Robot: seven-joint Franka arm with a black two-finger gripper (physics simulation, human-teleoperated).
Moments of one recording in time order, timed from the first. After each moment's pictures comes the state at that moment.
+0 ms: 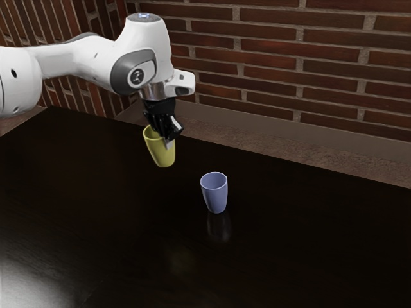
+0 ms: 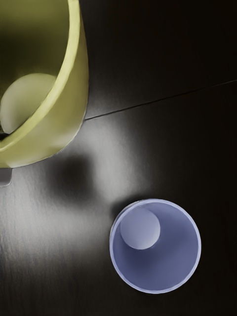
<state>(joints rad) 0.02 0.19 -0.17 -1.69 0.13 1.93 0.08</state>
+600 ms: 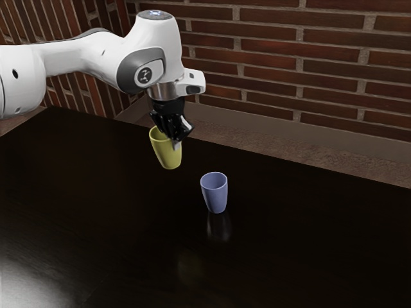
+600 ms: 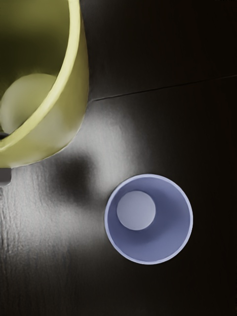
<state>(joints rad) 0.02 0.19 -0.22 -1.67 0.15 1.90 -0.05</state>
